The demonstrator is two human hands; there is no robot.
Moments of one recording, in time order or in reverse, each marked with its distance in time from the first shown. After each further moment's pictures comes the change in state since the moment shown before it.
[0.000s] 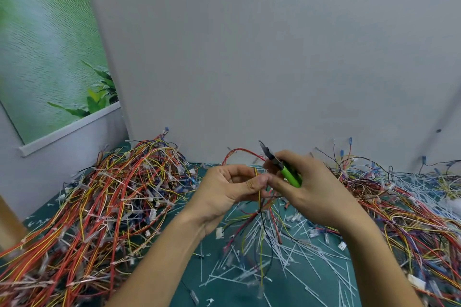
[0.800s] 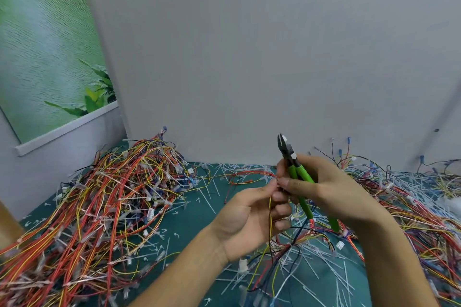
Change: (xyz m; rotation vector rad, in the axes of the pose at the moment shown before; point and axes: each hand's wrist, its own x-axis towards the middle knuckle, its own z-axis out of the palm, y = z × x) left_hand -0.009 -0.026 0.036 -0.498 -0.305 -0.319; right_hand -0.005 0.007 -0.019 0.453 -0.195 0.125
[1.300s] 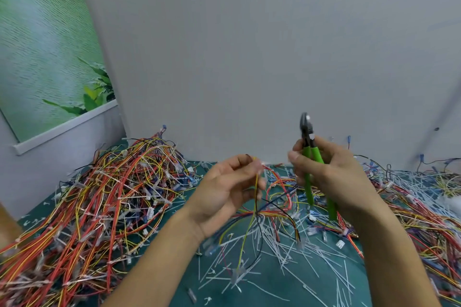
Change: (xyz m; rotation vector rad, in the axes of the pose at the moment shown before) left_hand -0.014 0.041 -0.005 0.278 0.116 0.308; right_hand 0.007 0.003 -0.002 0.141 0.363 0.010
